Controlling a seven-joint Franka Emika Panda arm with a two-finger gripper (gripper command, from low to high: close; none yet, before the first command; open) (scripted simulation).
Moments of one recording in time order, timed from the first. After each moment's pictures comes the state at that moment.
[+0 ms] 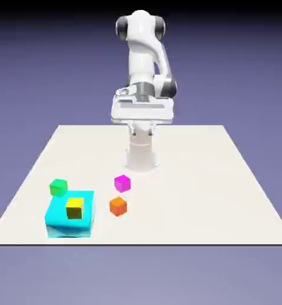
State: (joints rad) arm 0.02 -0.53 -0.02 -2.79 -0.02 3.00 0.72
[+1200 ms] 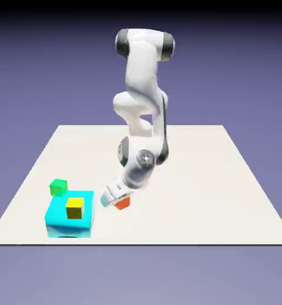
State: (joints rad) arm 0.26 0.29 -0.29 -2.41 -0.35 2.20 0.29
